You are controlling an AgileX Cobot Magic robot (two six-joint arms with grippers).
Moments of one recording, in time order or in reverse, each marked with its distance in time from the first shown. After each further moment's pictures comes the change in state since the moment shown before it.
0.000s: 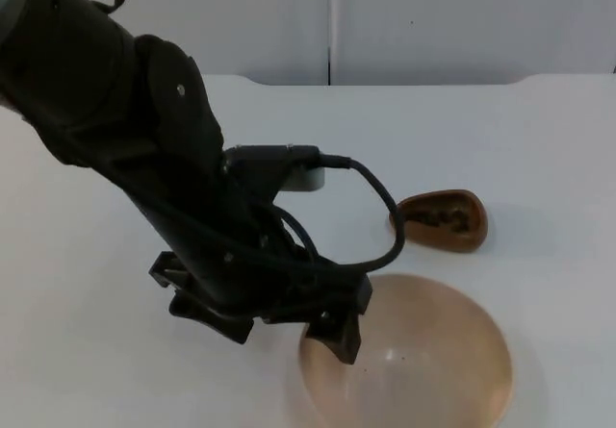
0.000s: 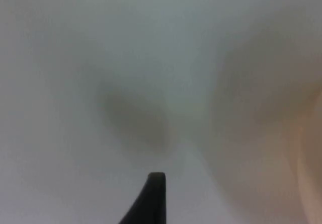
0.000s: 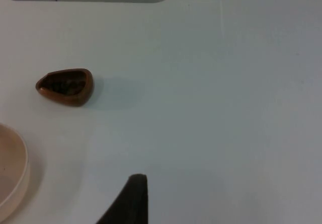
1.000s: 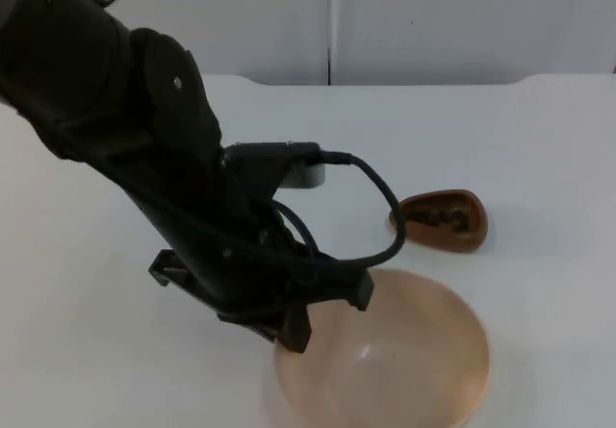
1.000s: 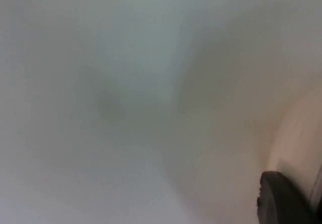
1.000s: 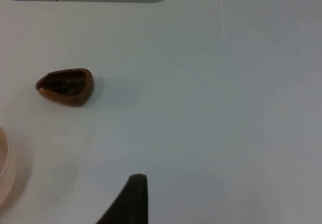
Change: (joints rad) right arm 0.000 0.000 0.000 0.000 0.000 0.000; left arm 0.000 -0.025 0.000 -0.008 0.021 0.002
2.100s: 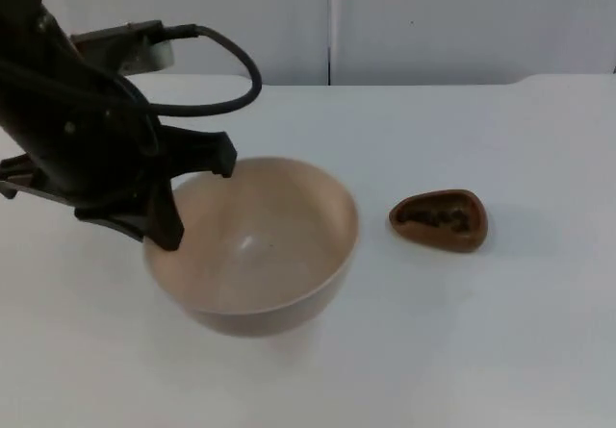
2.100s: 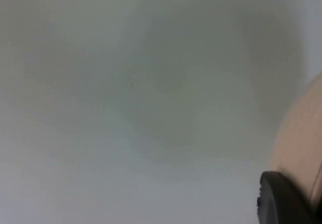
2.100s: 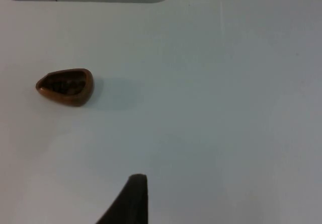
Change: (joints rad) right arm 0.000 0.000 0.000 0.000 0.000 0.000; left arm 0.256 -0.230 0.000 0.238 0.184 -0.218
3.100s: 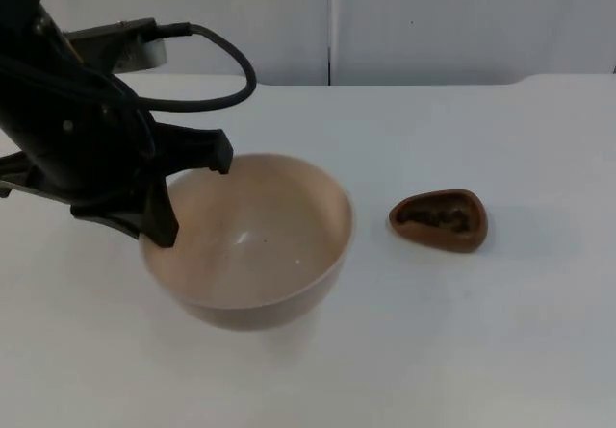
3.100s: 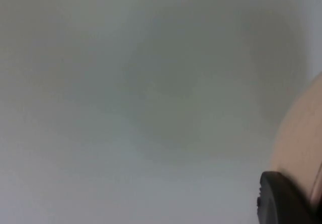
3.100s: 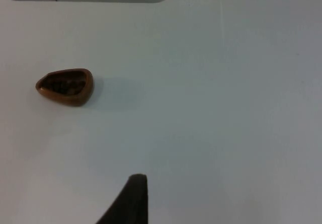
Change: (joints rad) right arm 0.000 0.000 0.000 0.000 0.000 0.000; left arm 0.000 -0.002 0.000 -0.004 -0.011 -0.038
